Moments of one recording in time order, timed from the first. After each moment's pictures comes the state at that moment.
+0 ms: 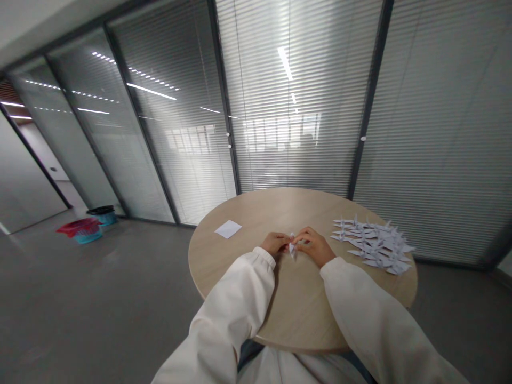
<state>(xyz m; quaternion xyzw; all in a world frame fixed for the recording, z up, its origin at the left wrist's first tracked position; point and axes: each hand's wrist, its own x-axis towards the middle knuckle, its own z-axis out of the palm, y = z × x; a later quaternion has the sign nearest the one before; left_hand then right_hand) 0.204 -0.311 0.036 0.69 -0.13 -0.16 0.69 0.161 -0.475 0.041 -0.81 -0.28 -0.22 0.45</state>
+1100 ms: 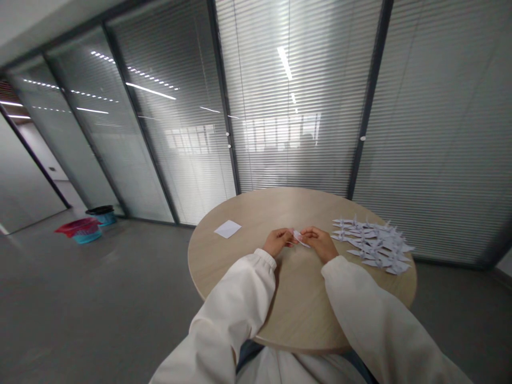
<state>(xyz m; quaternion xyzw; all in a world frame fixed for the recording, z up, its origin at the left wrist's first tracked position) 0.187 -0.319 0.052 0.69 -0.21 -0.07 0.69 0.170 -0.477 0.037 -0.71 -0.11 -0.12 0.68</state>
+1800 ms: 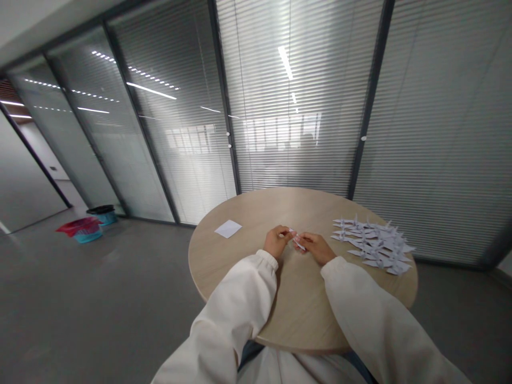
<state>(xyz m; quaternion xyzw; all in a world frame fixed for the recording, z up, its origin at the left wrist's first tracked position) 0.184 -0.319 0.057 0.77 -0.20 0.11 0.59 0.165 -0.470 0.040 -0.75 -0.18 -0.05 0.63</state>
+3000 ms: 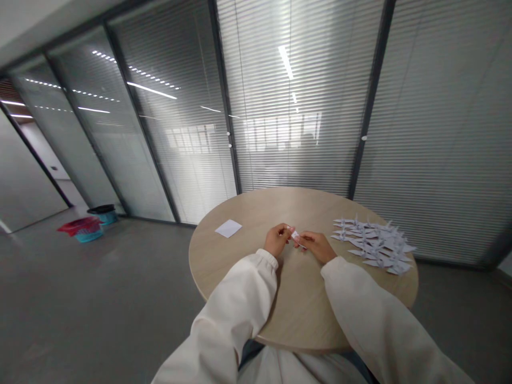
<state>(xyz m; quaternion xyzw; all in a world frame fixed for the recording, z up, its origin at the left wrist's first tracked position) 0.188 -0.321 0.055 0.75 -0.23 0.09 0.61 0.157 -0.470 0.050 -0.77 -0.20 -0.08 0.60</state>
